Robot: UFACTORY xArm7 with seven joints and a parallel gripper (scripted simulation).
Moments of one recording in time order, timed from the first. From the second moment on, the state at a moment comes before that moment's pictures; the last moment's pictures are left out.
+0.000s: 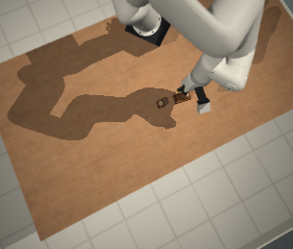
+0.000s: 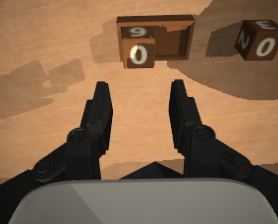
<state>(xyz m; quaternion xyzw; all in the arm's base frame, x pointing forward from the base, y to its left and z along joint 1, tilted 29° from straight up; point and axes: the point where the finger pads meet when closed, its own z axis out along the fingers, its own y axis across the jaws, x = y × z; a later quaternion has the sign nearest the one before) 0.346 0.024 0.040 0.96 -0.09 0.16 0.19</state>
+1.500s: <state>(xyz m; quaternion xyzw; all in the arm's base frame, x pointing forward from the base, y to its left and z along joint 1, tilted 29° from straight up) 0.350 0.018 0.026 0.96 -0.09 0.16 0.19</state>
